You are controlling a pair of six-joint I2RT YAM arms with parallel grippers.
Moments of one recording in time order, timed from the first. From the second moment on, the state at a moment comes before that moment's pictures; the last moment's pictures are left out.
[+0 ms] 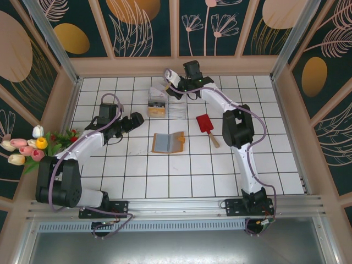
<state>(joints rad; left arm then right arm) -0.16 1.41 0.81 -0.23 0.33 -0.65 0.47 2.37 2.11 -0.43 -0.57 -0.59</state>
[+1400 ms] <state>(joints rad) -0.16 1.37 0.76 -0.23 0.36 -0.61 0.56 1.74 1.47 -0.30 -0.27 0.27</state>
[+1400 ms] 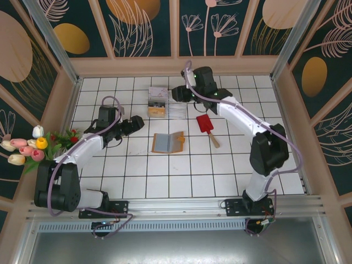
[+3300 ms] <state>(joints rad) -0.41 1.62 0.70 -0.03 0.51 -0.75 0.87 1.87 1.07 -0.22 -0.08 1.10</state>
